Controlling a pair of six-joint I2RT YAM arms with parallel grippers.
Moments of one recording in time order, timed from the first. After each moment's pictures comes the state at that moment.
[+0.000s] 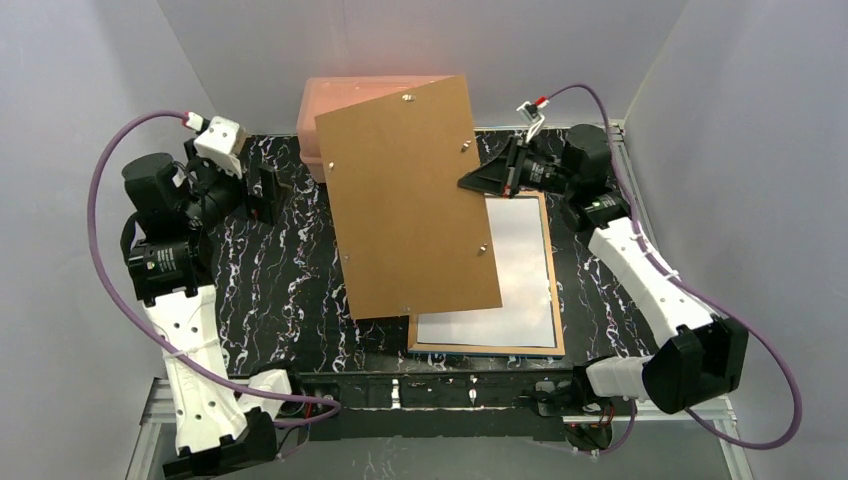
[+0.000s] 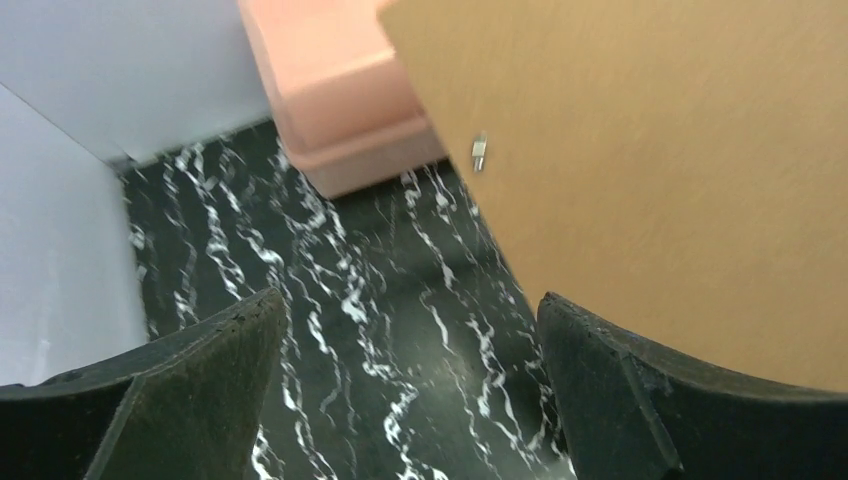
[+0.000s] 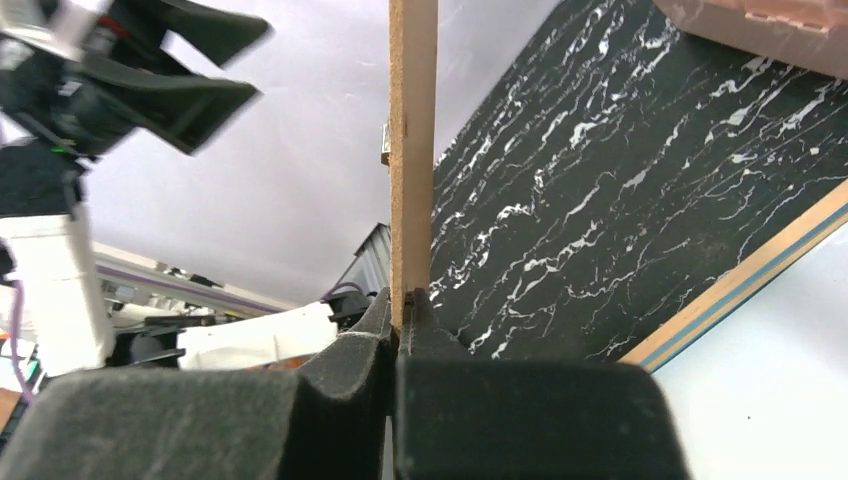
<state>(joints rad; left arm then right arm) 0.25 0.99 1.54 -0.84 0.60 0.26 0.39 1.32 1.19 0.03 -0.86 0.77</state>
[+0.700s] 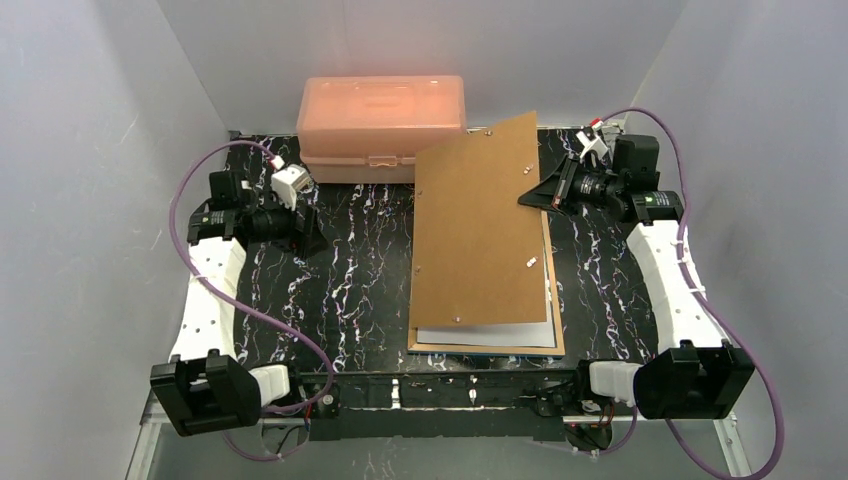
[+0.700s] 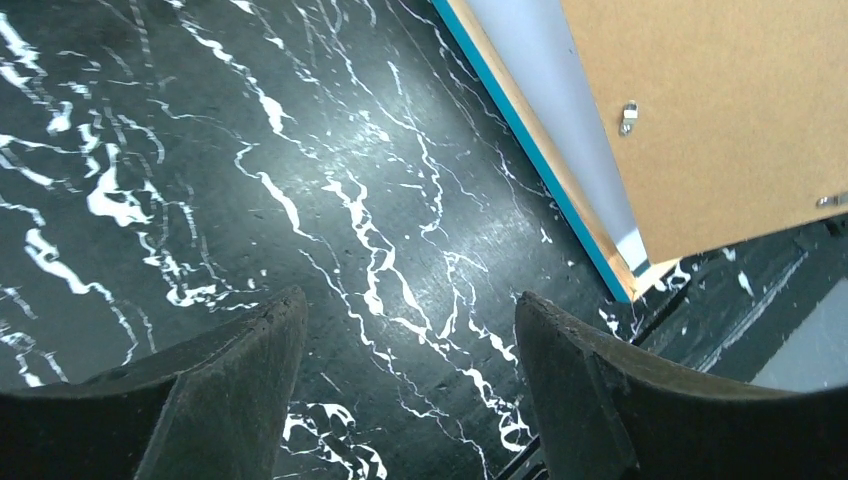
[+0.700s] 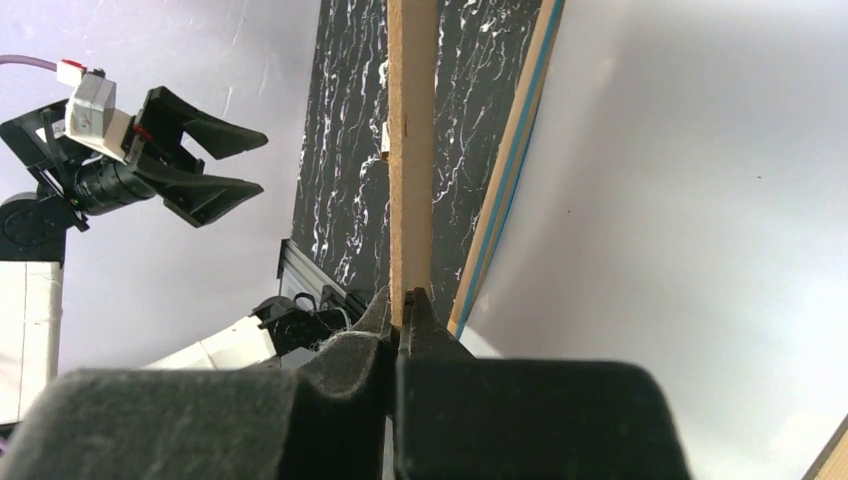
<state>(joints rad) 0.16 1.18 1.16 -0.93 0.74 0.44 0.06 1.23 1.25 -0.61 -0.82 0.55</state>
